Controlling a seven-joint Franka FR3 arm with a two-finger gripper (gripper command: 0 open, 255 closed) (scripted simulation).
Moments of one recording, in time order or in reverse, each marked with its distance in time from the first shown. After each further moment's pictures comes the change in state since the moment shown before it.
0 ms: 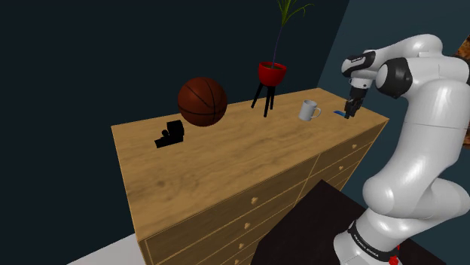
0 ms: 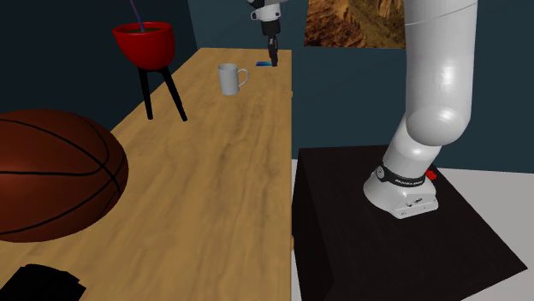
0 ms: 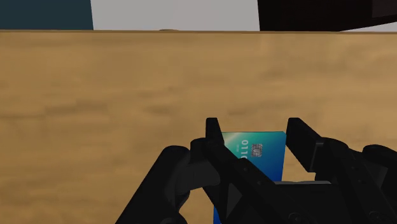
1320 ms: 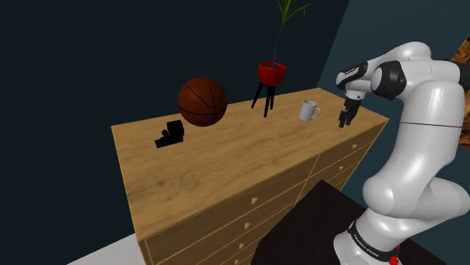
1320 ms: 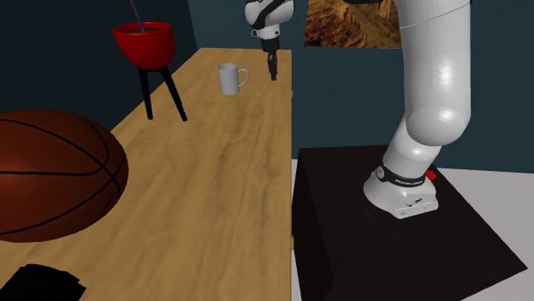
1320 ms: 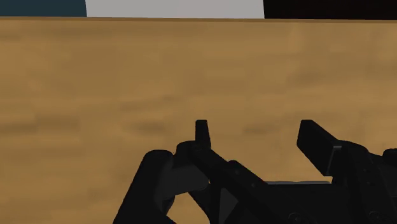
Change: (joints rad) arm -0.003 0.052 0.011 -0.089 0.019 0.138 -0.003
